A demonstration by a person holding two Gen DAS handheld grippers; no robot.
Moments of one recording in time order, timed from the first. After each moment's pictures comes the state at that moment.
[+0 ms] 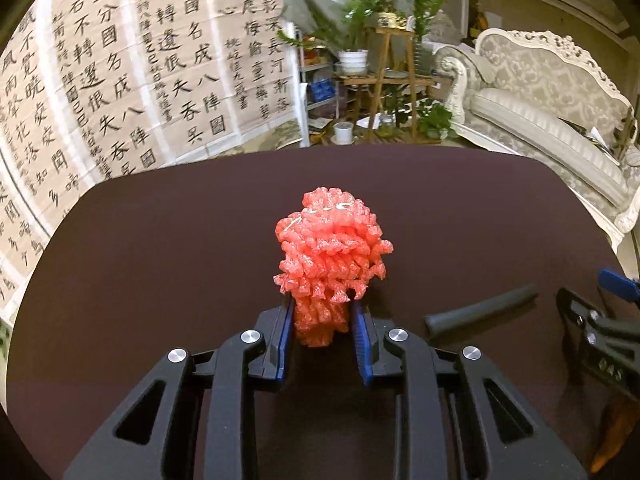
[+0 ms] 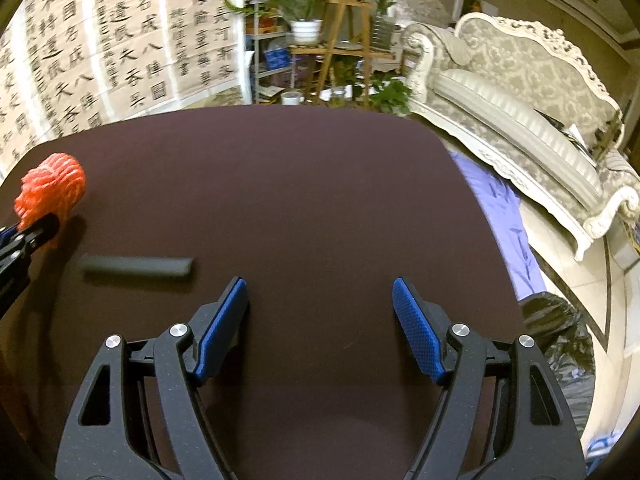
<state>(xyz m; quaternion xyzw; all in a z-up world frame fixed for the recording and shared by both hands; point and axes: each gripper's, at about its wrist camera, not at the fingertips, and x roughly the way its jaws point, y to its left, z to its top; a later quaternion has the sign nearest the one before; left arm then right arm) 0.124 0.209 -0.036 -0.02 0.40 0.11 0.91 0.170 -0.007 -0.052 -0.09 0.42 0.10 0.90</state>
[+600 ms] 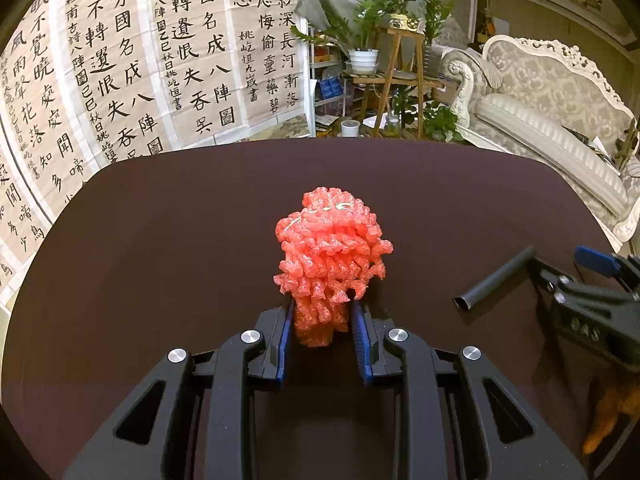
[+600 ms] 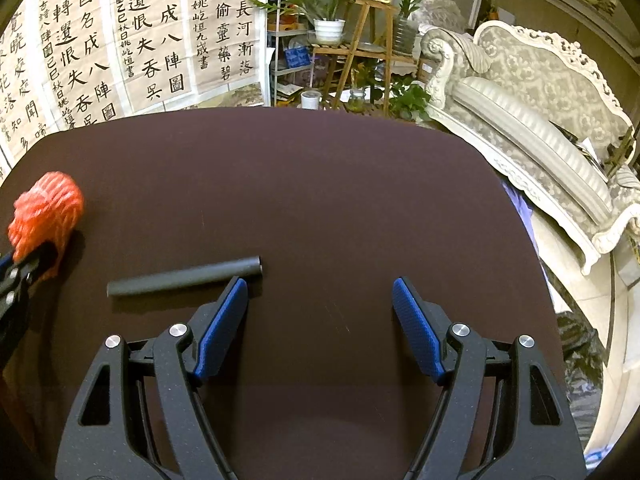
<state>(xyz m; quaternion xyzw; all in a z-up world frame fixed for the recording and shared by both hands) 0.105 0.220 -0.039 -0.04 0.39 0.11 0.91 0.189 0.039 -0.051 -0.10 0.42 0.11 0.90</state>
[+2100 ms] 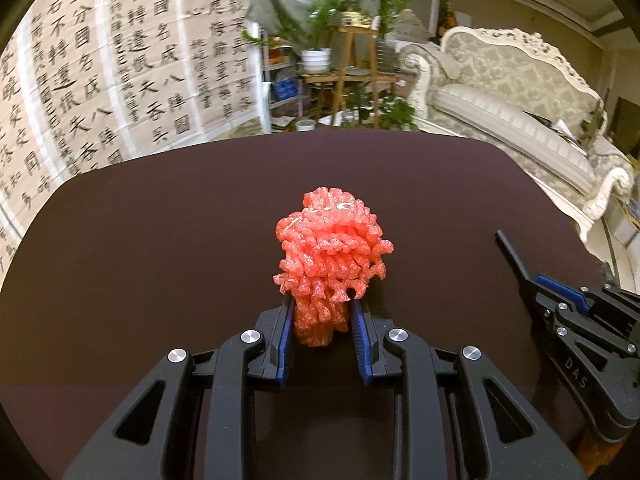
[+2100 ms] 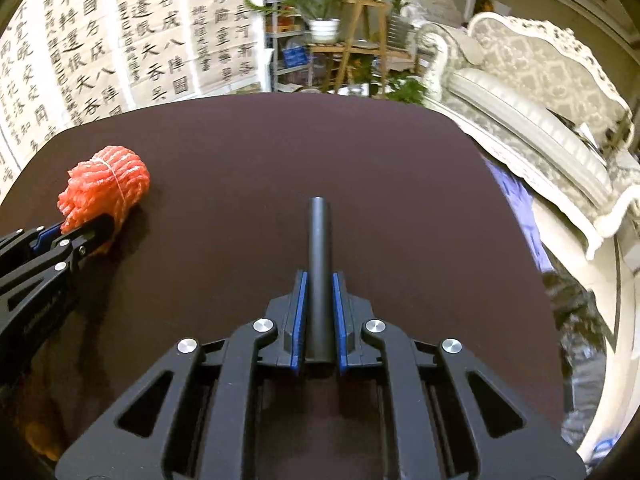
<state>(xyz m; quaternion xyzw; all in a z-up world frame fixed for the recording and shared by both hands) 0.098 0.161 -0.036 -0.03 0.39 0.03 0.92 0.127 -0.011 -0.049 -0.07 0.42 0.11 0.90</state>
